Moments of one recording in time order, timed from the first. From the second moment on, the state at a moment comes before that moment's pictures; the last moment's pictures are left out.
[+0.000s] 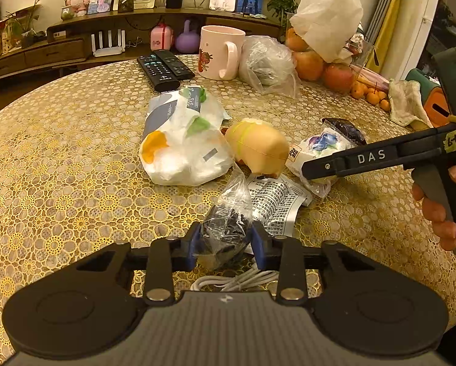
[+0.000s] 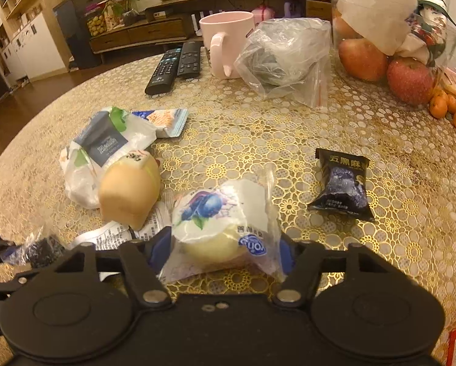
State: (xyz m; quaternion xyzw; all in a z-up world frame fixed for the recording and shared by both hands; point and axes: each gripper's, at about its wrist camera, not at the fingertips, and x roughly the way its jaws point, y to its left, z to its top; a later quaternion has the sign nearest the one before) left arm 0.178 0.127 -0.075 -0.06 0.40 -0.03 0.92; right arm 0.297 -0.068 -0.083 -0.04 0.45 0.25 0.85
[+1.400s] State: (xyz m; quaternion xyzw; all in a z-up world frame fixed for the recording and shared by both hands) left arm 0.100 0.034 0.005 -0.05 0.38 -0.08 0.92; right arm 0.150 -0.167 0.016 -0.02 0.43 0.24 0.87
